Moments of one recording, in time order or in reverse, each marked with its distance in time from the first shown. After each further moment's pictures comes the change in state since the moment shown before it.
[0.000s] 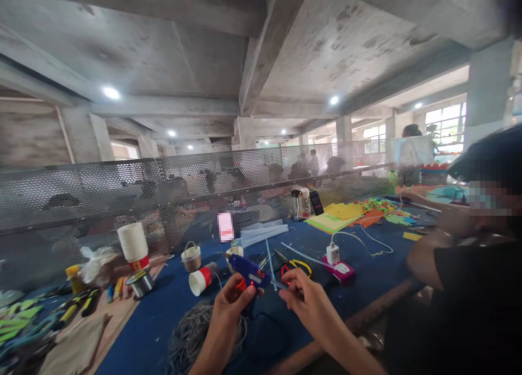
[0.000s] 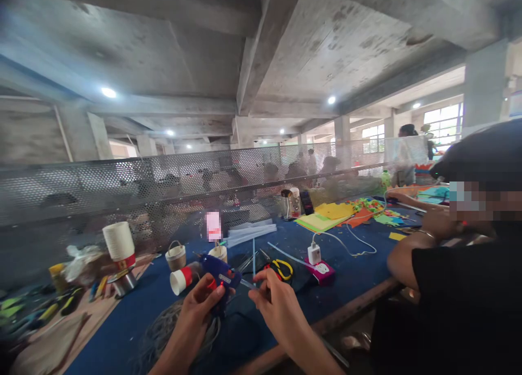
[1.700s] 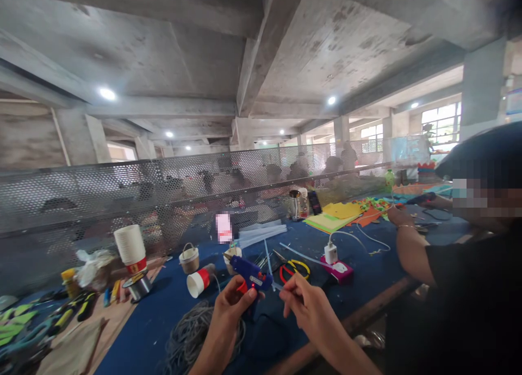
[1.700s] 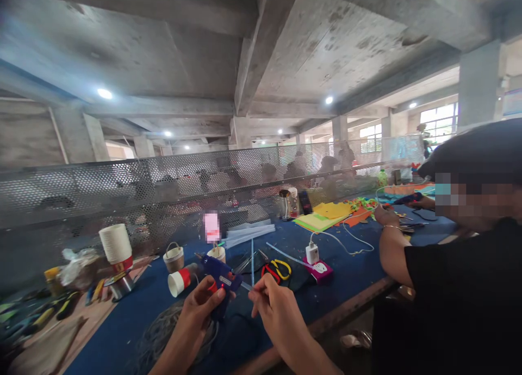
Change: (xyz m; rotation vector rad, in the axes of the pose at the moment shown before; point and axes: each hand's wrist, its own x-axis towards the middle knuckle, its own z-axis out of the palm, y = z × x) left_hand -0.007 0.011 0.016 0.004 0.046 -0.025; right_hand -0.009 -0.008 -0.001 -0.012 -0.019 0.034
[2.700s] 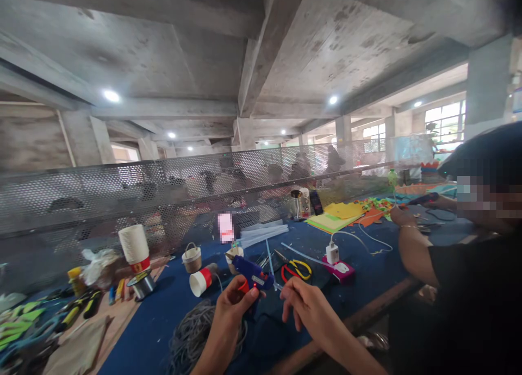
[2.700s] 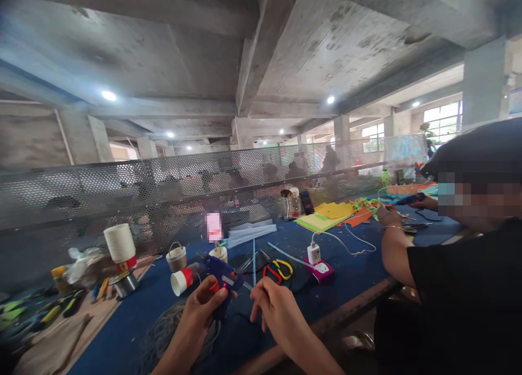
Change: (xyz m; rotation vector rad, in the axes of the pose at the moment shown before) left_hand -0.001 0.001 -0.002 -0.022 -0.018 0.009; right_hand 0.004 0.008 0.003 0.122 -0.108 0.047
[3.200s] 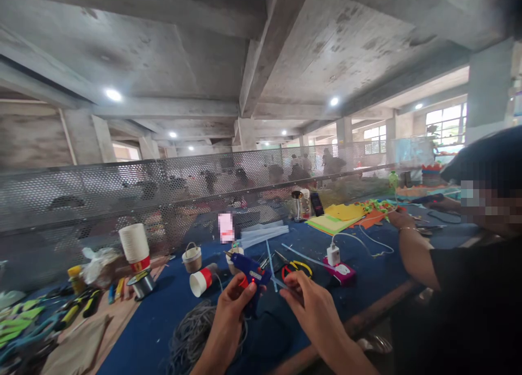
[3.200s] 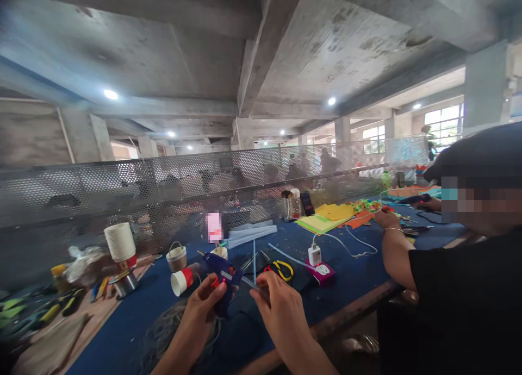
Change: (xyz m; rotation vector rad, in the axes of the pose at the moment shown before) left_hand 0.008 -0.004 0.000 -0.208 0.071 -0.089; right_hand 0.000 0.003 0.001 -0.446 0.295 -0.237
